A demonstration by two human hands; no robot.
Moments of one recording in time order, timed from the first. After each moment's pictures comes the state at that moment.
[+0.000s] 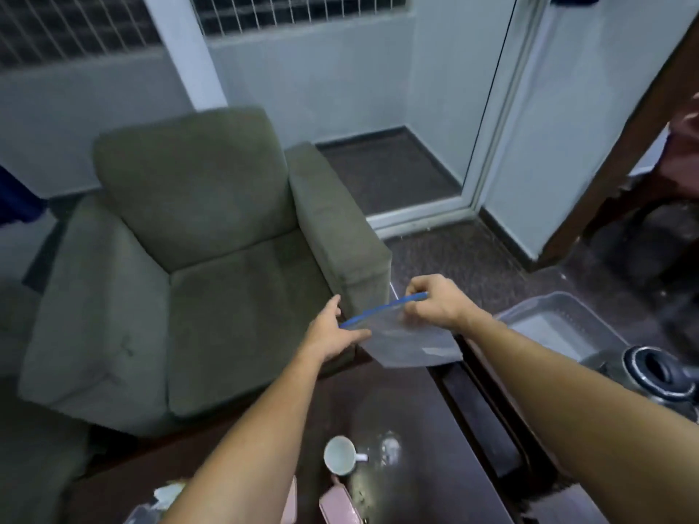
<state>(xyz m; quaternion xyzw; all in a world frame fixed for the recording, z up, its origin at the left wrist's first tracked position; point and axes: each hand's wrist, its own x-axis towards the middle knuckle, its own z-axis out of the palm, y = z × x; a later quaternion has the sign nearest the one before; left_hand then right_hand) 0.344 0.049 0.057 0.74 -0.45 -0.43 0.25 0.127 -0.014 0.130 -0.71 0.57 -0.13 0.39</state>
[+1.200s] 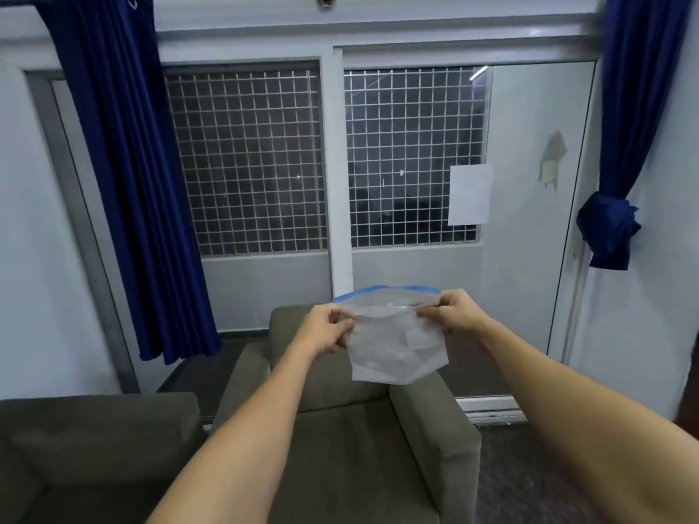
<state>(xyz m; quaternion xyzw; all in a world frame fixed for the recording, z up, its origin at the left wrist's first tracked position) 0.519 0.194 0.451 0.68 -0.50 -0.22 0.48 0.279 0.070 0.474 -0.73 0.36 -0.34 0.47</state>
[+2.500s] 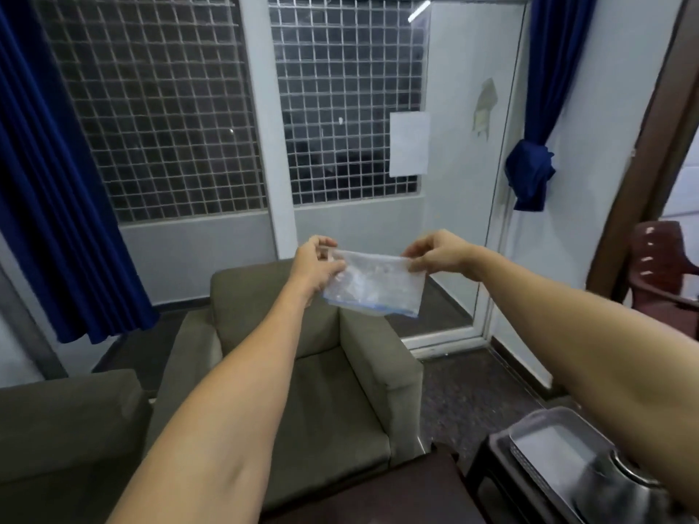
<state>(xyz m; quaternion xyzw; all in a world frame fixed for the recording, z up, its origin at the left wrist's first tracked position) 0.450 0.139 0.453 0.63 -0.51 -0.23 0.54 0.200 0.053 0.488 -0.80 0.46 -0.21 0.32</state>
